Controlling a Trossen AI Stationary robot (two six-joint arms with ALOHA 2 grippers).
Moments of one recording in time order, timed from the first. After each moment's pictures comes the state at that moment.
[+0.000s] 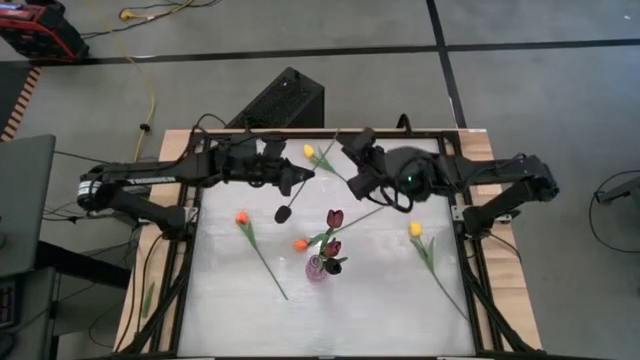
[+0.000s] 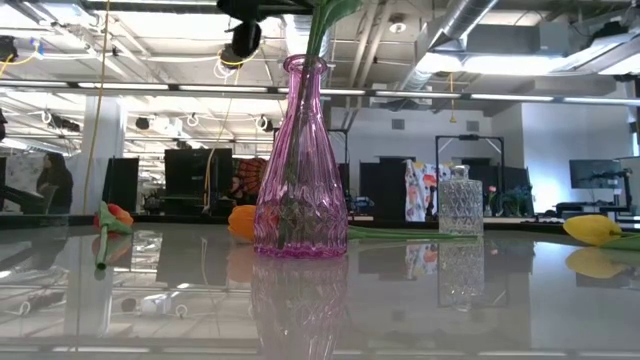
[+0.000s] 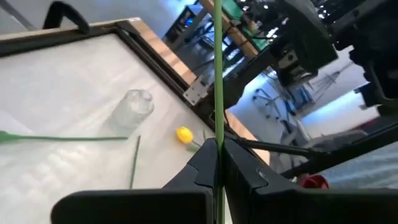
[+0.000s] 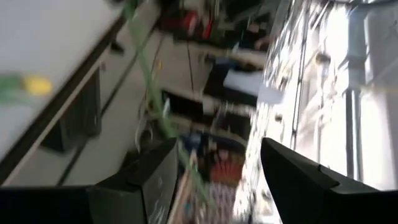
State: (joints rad) left arm 0.19 1.26 1.10 -0.07 0.08 -0.75; right arm 0.10 1.43 1.53 -0.36 0.80 -1.54
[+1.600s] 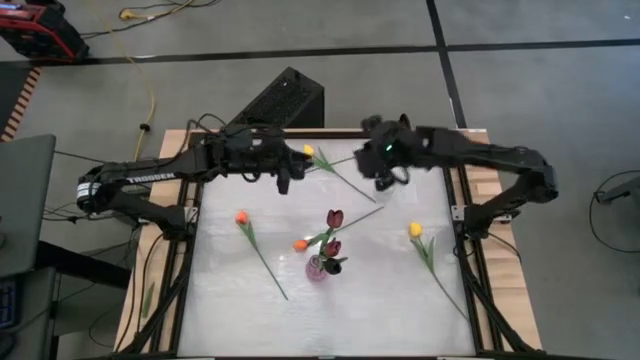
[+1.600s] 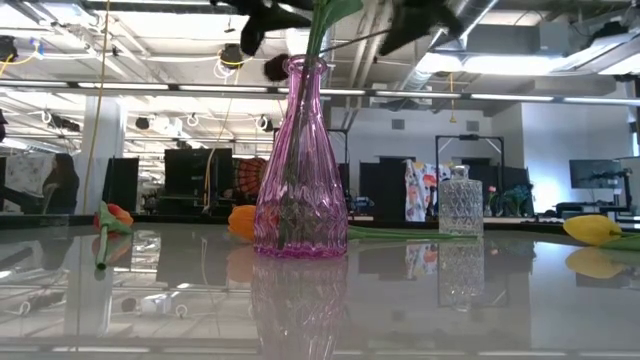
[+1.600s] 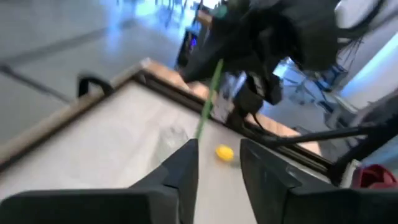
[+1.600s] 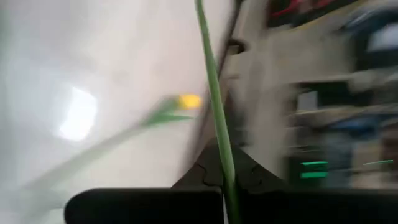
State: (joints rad) left arm 0.26 1.25 1.10 -0.03 0.07 -0.34; right arm -0.18 1.42 1.50 -0.81 0.31 -0.82
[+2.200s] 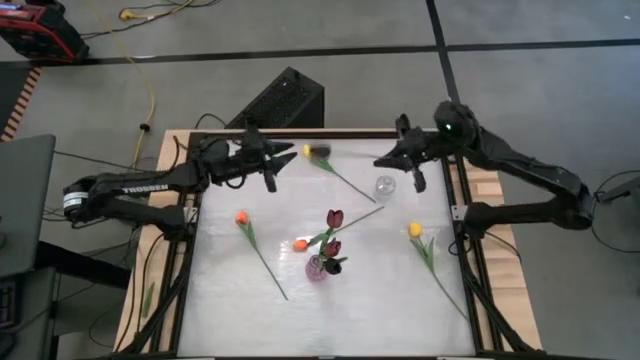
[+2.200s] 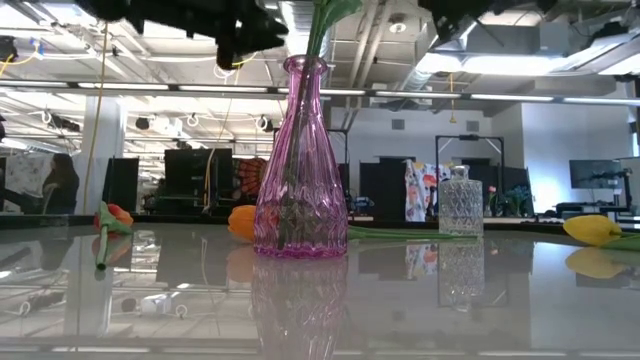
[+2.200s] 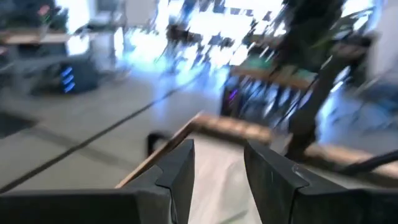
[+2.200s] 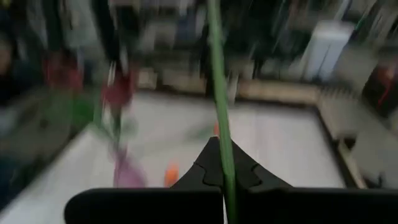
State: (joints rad) left arm 0.33 1.09 0.73 0.42 -0.03 -0.11; right arm -0.50 1.02 1.03 -0.27 -0.67 -0.21
